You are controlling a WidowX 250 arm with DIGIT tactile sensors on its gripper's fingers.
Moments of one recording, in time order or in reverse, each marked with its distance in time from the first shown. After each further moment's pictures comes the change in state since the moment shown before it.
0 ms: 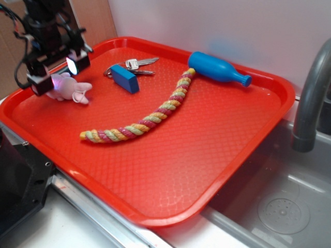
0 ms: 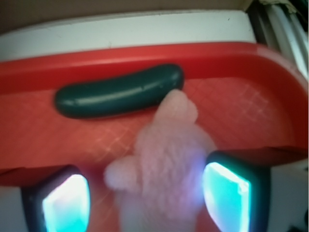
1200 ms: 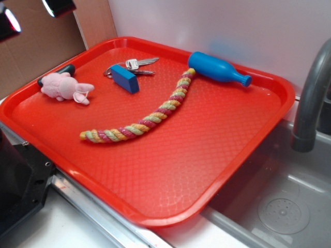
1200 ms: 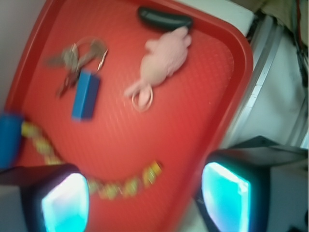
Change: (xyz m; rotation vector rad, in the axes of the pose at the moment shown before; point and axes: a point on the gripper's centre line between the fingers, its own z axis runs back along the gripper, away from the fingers) arm -0.045 0.033 0.141 -0.192 0.266 -0.354
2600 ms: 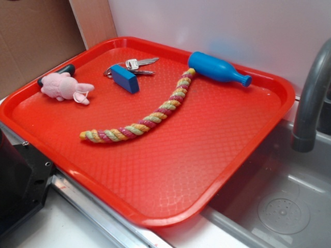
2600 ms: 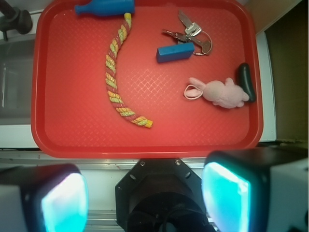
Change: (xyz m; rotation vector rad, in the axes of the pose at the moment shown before) arm -0.083 0.015 0.077 0.075 0.024 -1.253
